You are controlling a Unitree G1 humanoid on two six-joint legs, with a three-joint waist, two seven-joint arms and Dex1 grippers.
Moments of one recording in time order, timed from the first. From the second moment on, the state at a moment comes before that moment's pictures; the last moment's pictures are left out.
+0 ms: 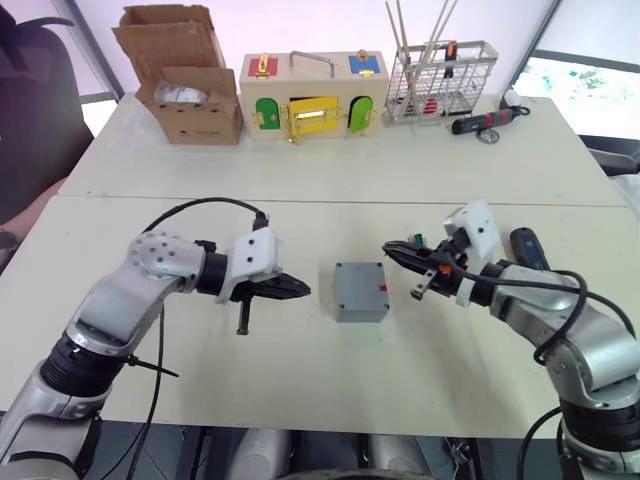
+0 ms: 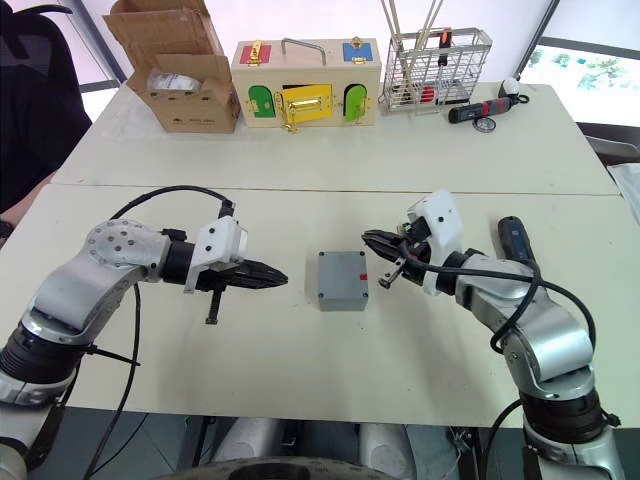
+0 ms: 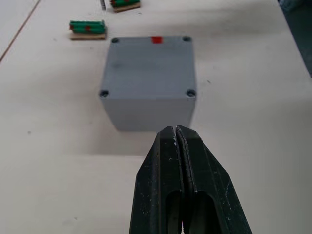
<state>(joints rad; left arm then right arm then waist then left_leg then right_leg) -0.47 0.77 -0.22 -0.38 -0.36 0.54 -1.18 -0.23 -0.61 -0.05 -0.61 0.48 0.87 0.58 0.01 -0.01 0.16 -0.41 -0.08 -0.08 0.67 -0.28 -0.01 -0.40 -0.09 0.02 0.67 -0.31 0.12</state>
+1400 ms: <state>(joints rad) -0.49 0.70 -0.22 -0.38 -0.39 0.58 -1.12 -0.20 -0.66 0.03 -0.52 0.39 0.75 0.61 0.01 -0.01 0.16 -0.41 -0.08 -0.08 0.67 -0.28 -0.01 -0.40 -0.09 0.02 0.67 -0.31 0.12</state>
